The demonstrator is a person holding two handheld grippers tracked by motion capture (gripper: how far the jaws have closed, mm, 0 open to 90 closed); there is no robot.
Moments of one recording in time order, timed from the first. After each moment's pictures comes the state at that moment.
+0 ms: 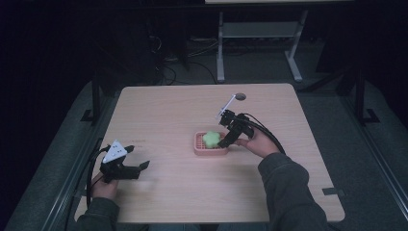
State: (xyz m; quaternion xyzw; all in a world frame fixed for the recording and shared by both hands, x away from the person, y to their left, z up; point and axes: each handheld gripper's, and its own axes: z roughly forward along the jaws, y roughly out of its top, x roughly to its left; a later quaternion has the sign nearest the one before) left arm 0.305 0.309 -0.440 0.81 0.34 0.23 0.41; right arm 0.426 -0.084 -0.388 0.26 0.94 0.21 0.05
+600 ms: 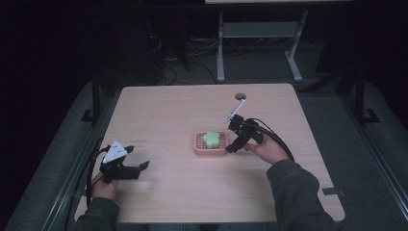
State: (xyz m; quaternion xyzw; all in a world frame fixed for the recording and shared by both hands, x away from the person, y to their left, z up) left arm 0.305 0.310 -0.440 0.81 0.34 0.23 0.41; right arm 0.410 -0.108 -0.394 0.27 0.94 0.21 0.04
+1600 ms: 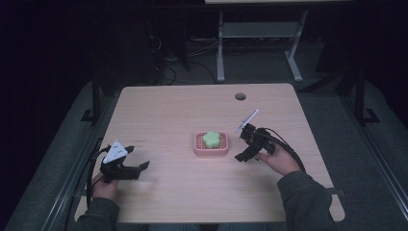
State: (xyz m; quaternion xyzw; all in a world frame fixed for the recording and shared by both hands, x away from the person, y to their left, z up) left arm 0.304 0.308 -0.440 0.81 0.34 0.23 0.41; right arm 0.385 -0.140 -0.408 0.29 0.93 0.21 0.04
